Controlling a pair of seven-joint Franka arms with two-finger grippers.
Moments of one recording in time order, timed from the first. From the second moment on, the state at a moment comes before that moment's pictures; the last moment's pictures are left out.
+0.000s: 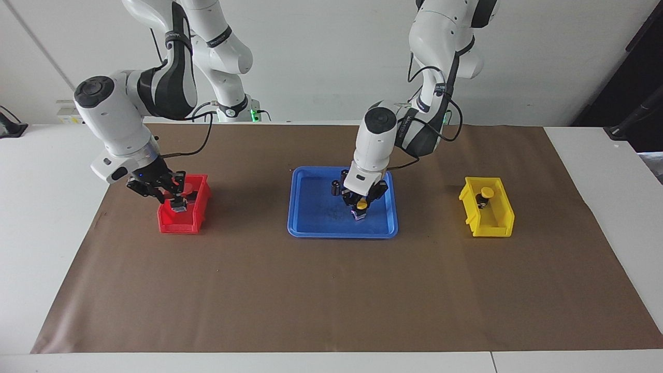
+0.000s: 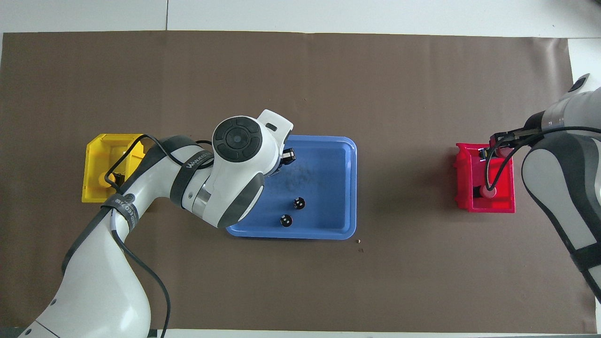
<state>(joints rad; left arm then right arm) -0.66 0.33 0.00 -1.80 -0.03 2.15 -0.81 -0.38 0.06 0.30 -1.99 -0.01 2.09 -0.17</state>
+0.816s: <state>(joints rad) -0.13 0.20 0.02 -1.63 -0.03 1.72 -0.04 -0.42 0.12 0.30 -2.10 -0.01 2.22 -0.17</state>
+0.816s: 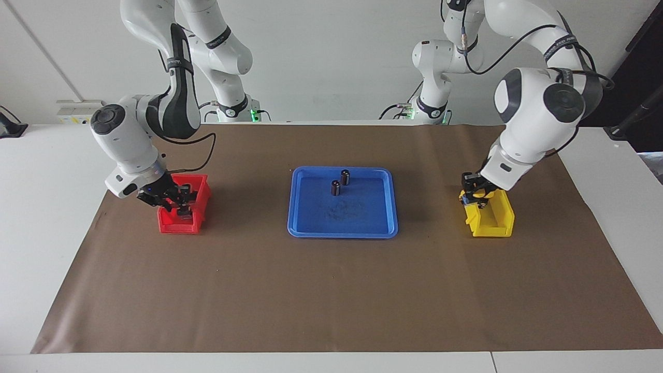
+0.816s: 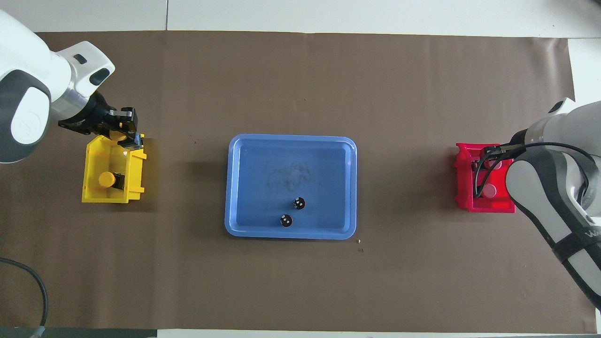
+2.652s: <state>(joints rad) -0.02 0.17 0.01 -2.04 -0.03 2.22 0.08 -0.39 0.05 0.31 -1.46 -0.07 1.40 -0.12</state>
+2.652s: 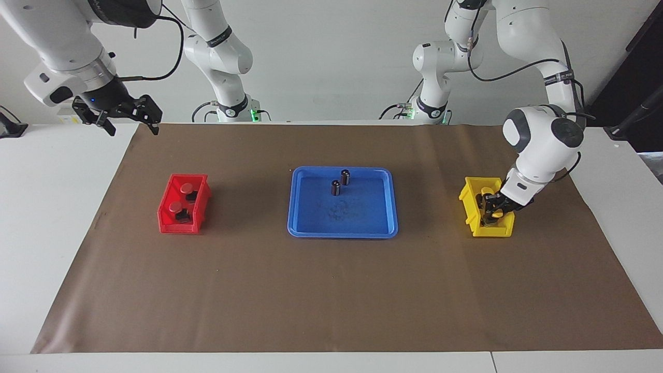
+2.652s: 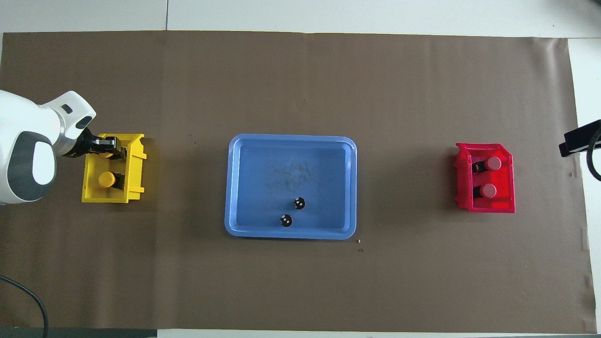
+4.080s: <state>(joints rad) -0.02 0.17 0.00 -1.93 -0.03 2.12 0.08 -0.07 -0.02 -0.03 -1.54 -0.06 1.39 -0.12</state>
